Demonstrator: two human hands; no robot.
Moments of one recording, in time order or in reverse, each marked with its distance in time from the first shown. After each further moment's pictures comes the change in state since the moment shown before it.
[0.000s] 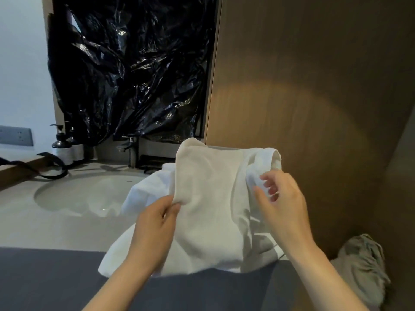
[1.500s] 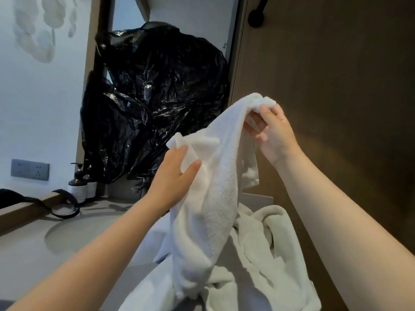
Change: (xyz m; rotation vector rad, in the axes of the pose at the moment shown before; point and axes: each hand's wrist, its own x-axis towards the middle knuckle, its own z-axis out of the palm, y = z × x) left_hand 0.153 0.069 -0.058 0.032 0.076 0.304; right_hand 0.201 -0.137 0.009 1.018 -0.177 0.000
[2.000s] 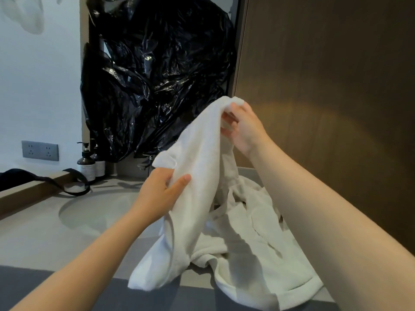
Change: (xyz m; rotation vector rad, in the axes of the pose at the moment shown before) left_hand -0.058 -0.052 -0.001 0.118 -0.157 -0.185; right_hand -0.006 0.077 0.031 0.189 -0.063 0.246
